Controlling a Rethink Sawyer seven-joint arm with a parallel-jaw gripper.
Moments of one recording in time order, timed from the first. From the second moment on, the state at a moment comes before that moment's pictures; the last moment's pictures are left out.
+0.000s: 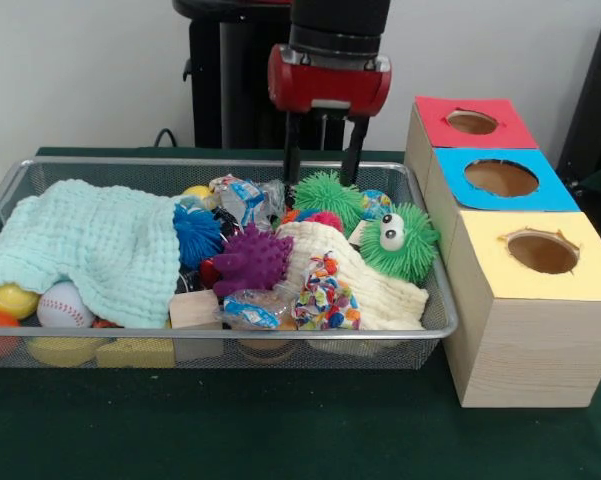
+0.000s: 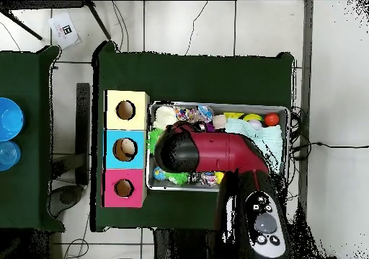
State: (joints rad) arm -0.27 -0.77 0.07 1.68 -0.25 0.44 1.57
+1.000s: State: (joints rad) arm -0.29 -0.58 0.07 1.54 -0.37 0.39 1.57
